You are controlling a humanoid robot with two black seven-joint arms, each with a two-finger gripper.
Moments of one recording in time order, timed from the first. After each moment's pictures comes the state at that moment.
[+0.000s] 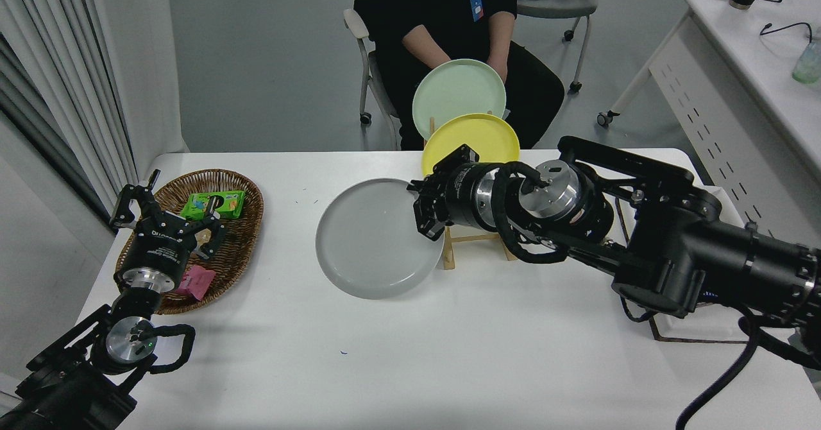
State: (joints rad) left arm -0.41 0.35 -1.02 -0.69 0.04 -0.47 -0.51; right arm 1.10 -0.25 0.35 1.37 0.88 -0.73 0.04
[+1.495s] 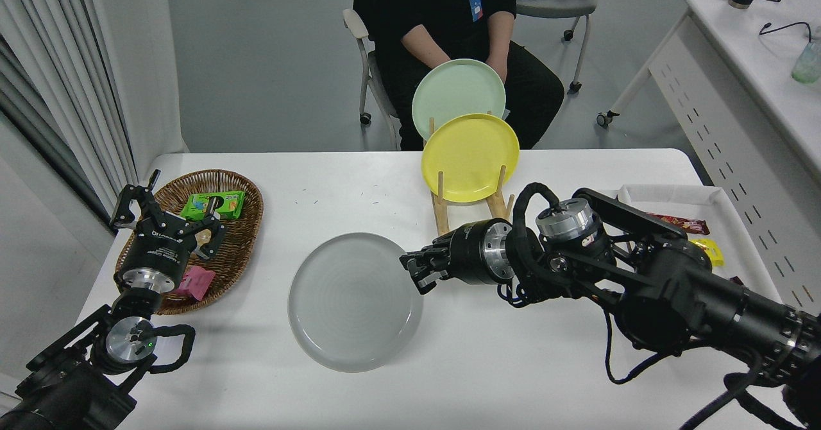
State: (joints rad) left arm -0.41 0.35 -1.02 -0.69 0.04 -0.47 -0.51; right arm 0.87 -0.23 0.51 1.33 1.20 -0.79 0.03
